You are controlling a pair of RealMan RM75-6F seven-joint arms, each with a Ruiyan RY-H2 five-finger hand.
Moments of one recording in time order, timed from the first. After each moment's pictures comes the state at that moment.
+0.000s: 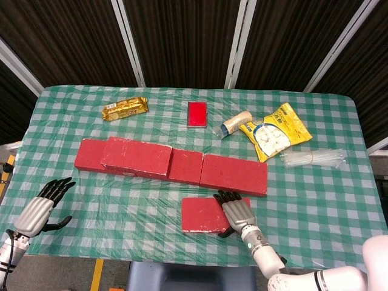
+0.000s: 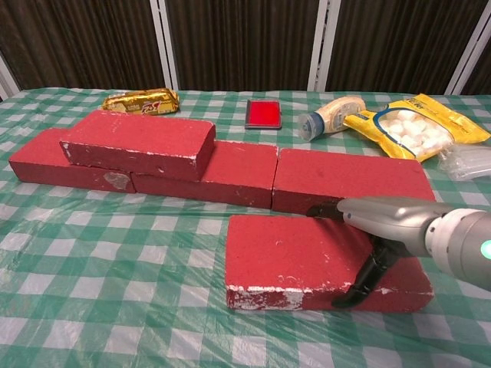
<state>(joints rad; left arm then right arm) -0.29 -1.23 0.11 -1.21 1.66 1.39 -0.45 0.72 -1.56 0.07 -1.98 -0.56 1.15 -0.85</state>
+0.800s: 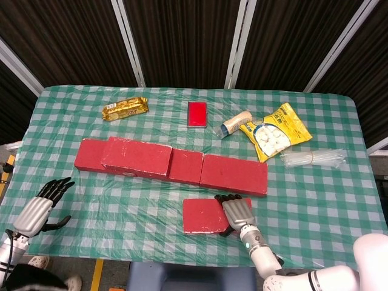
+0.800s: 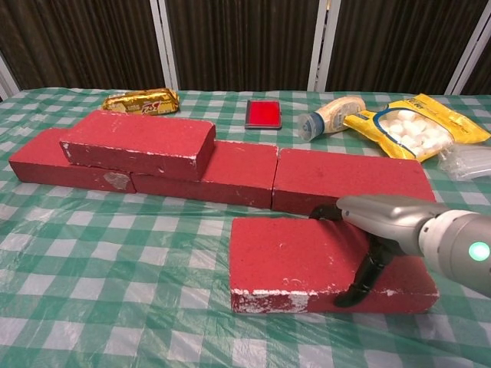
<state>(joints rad) -0.29 -1.23 0.10 -1.21 1.67 1.38 -0.46 0.74 -1.60 0.06 -1.97 -0.56 1.24 -0.83</state>
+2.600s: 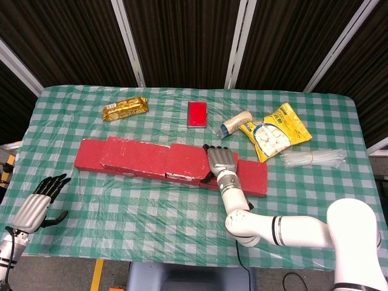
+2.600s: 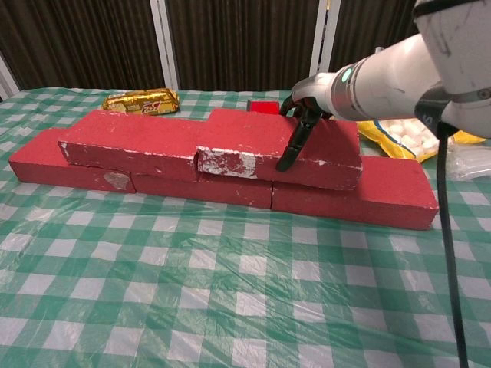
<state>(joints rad) -0.28 -1.24 0.06 -1.21 1.61 1.33 -0.39 1.19 -1.57 0.40 -1.62 0.04 1.10 -0.90</state>
